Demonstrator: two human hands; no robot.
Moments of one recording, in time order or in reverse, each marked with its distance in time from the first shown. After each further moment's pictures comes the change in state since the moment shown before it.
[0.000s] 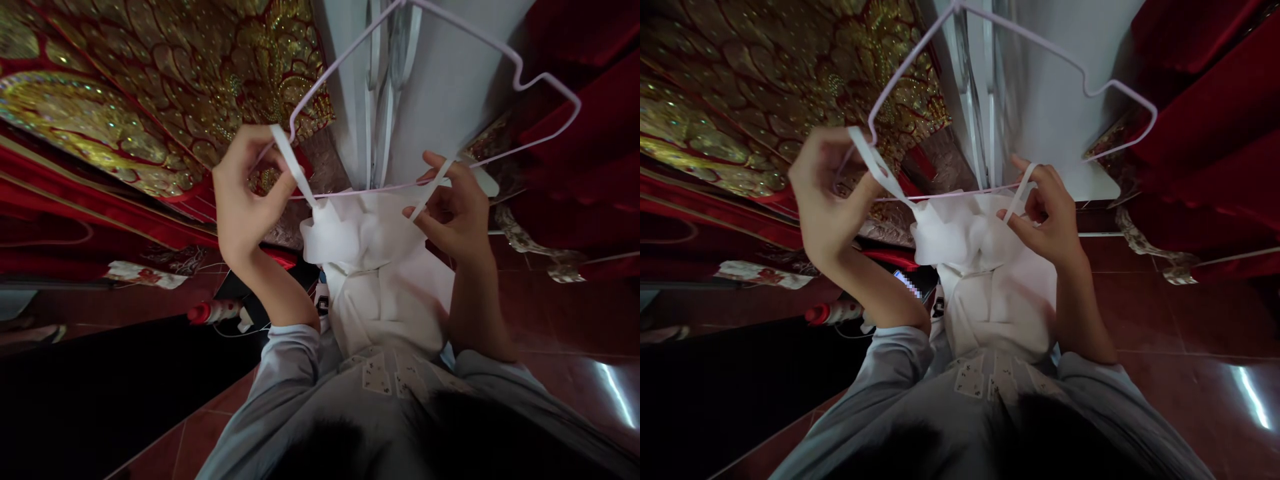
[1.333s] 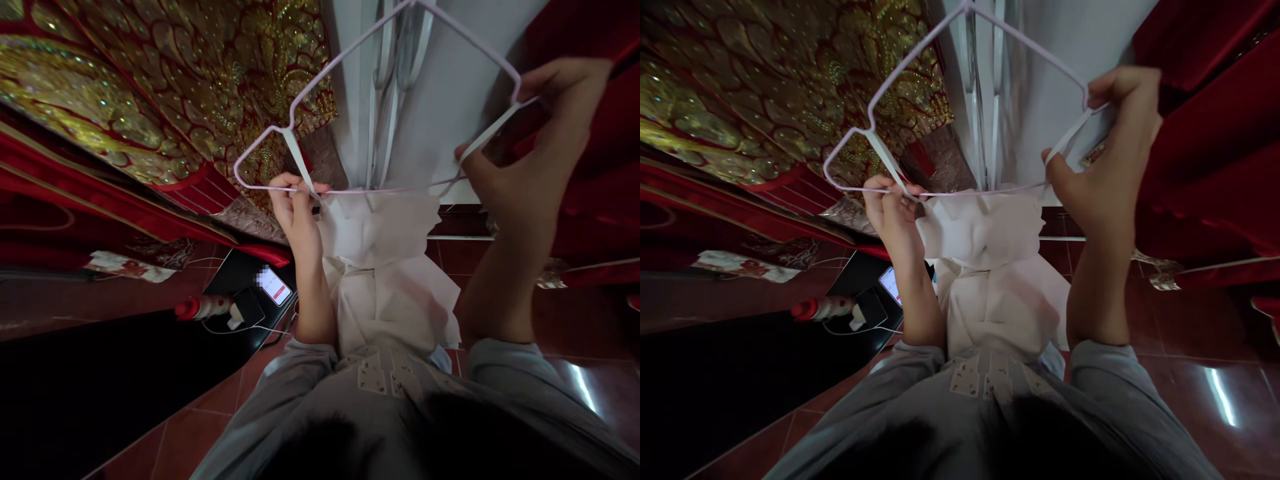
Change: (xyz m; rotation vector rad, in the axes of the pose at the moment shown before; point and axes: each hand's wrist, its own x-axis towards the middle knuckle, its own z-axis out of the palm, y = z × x) left_hand -0.046 0.008 0.104 -0.604 0.665 -0.464; right_hand 0.060 -0.032 -0.051 -0.337 0.083 -0.207
